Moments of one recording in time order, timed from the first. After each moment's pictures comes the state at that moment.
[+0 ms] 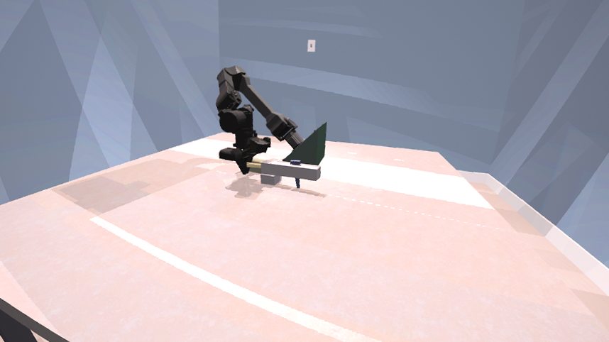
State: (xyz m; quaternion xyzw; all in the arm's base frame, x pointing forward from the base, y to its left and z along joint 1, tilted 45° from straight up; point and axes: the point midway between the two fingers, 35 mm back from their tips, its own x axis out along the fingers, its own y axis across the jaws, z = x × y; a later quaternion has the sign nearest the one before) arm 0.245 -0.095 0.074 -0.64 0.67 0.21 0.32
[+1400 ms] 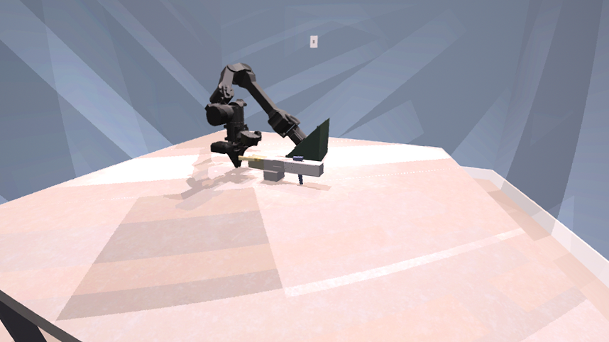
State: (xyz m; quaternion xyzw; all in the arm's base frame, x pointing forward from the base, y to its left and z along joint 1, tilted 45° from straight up) arm 0.236 -0.123 0.109 -0.64 0.67 0.21 0.32
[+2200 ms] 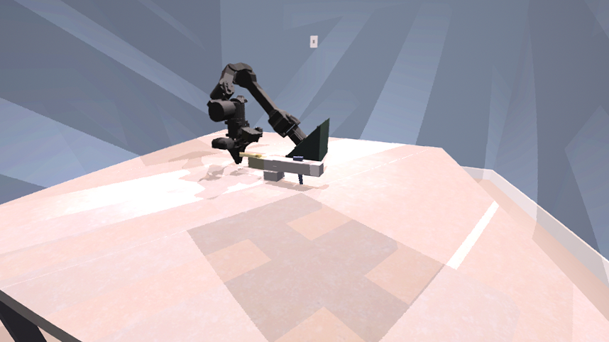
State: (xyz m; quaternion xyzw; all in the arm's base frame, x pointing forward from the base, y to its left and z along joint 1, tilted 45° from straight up) arm 0.231 -0.114 0.115 -0.64 0.67 0.21 0.32
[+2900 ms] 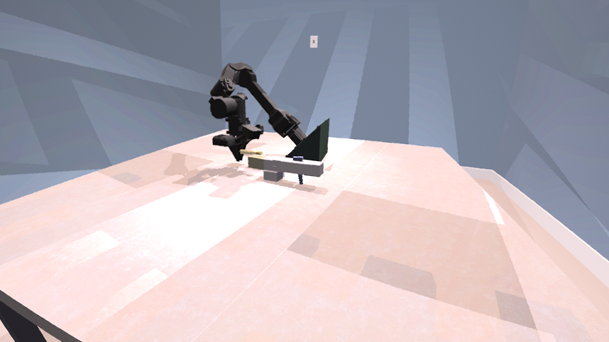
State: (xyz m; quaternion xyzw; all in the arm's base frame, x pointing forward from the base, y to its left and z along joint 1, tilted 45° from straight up) arm 0.229 -0.106 0.120 -0.64 0.67 0.21 0.32
